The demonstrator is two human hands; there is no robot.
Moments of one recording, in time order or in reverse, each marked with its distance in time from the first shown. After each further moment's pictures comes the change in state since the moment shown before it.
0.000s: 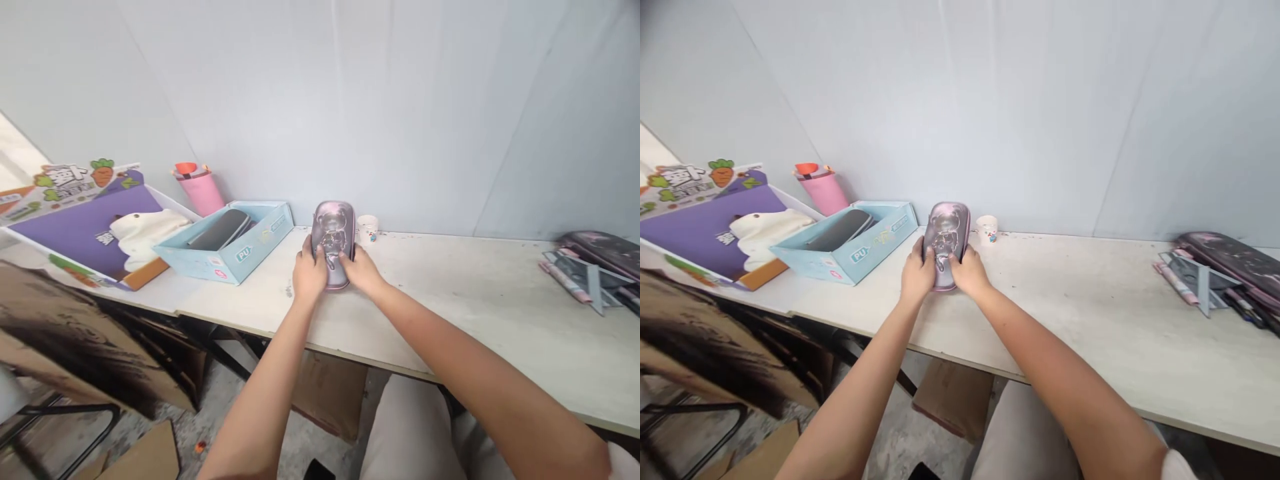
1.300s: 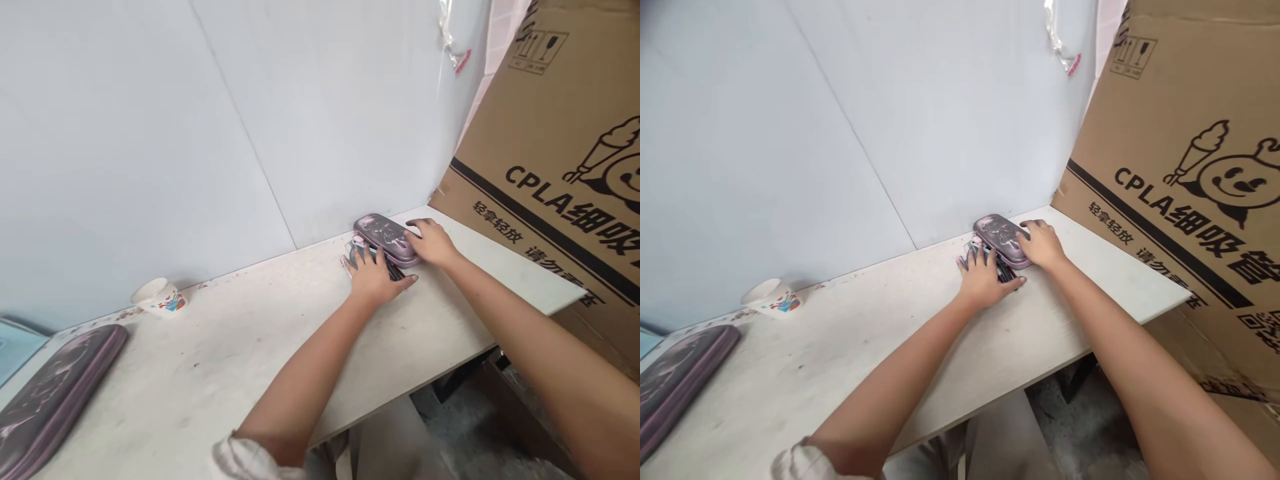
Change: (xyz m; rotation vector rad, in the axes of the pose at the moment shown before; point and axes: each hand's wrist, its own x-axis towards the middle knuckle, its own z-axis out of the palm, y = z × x) left_hand -0.156 0.366 0.273 0.177 -0.716 0.814; right_hand -0.157 0.260 -0.436 -0.673 0.521 0.517
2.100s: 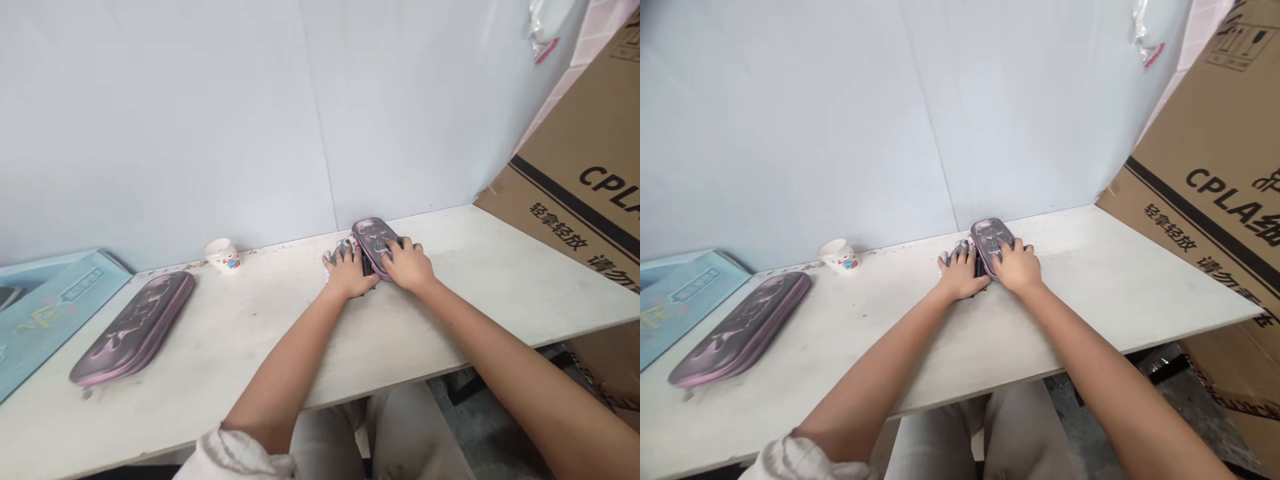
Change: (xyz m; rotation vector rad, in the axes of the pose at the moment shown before) left_hand -0.057 -0.120 -0.023 0.091 -0.109 -0.175; right_hand -0.076 -0.136 0.049 -0.187 -0.213 -0.072
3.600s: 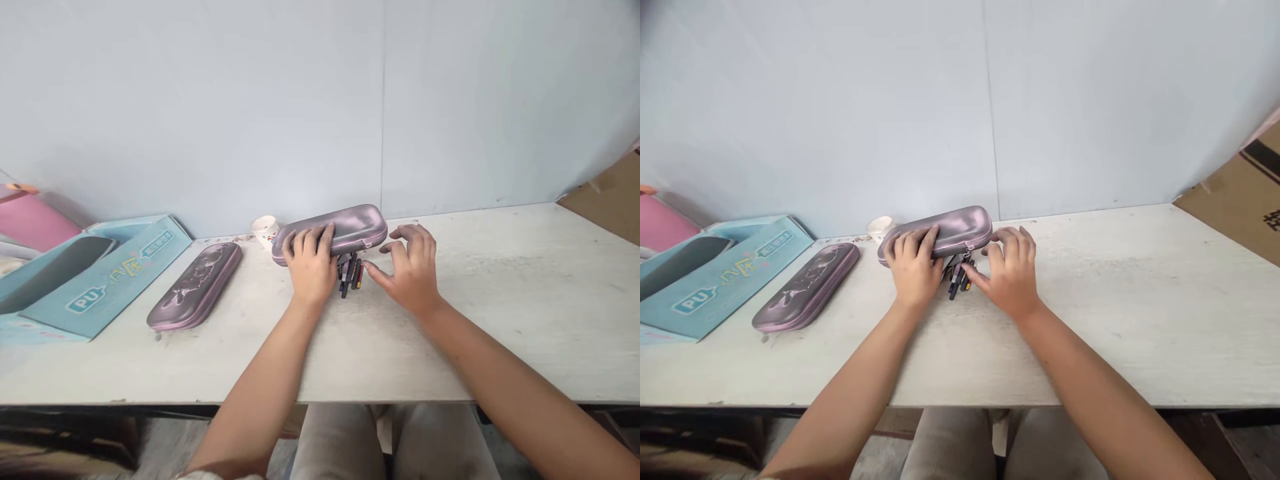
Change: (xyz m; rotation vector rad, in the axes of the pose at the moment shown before) left_hand -0.085 -0.099 -0.040 0.137 0.869 -0.057; right_hand -0.033 -0.085 0.014 0.291 0.509 -0.506
